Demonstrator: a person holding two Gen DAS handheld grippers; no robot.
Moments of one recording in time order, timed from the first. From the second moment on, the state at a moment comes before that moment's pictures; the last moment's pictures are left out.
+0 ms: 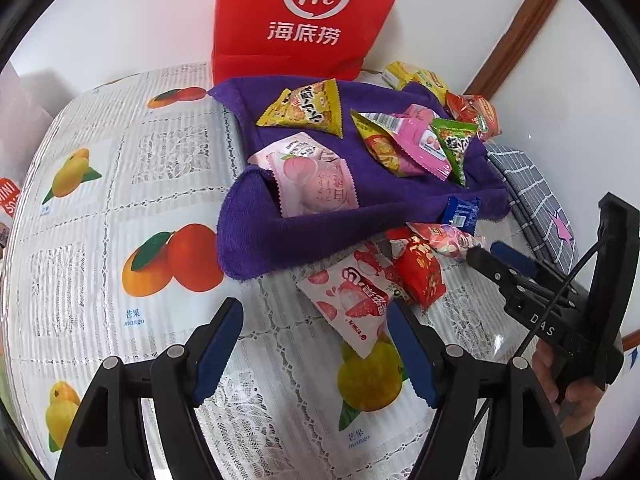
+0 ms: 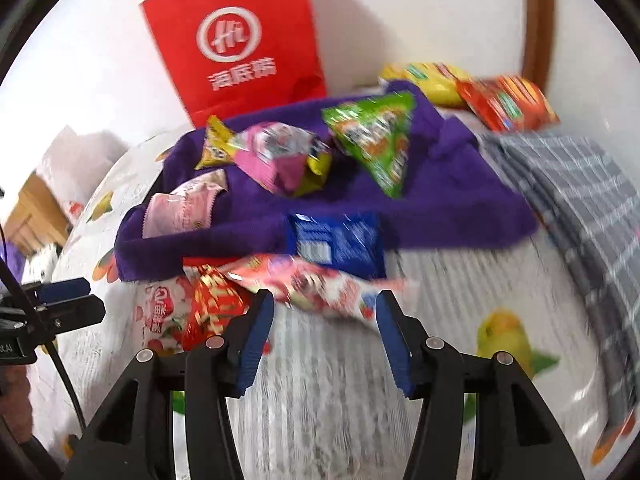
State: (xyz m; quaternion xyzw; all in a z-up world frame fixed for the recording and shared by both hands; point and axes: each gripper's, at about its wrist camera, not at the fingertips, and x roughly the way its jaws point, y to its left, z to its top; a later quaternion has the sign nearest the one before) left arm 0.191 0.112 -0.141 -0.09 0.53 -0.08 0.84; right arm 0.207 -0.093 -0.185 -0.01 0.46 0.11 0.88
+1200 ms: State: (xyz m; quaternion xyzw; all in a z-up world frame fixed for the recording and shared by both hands) left arm 0.219 0.055 -0.182 -0.10 0.56 -0.01 0.82; right arm 0.175 -0.132 -0.196 -0.04 0.51 0.13 0.85
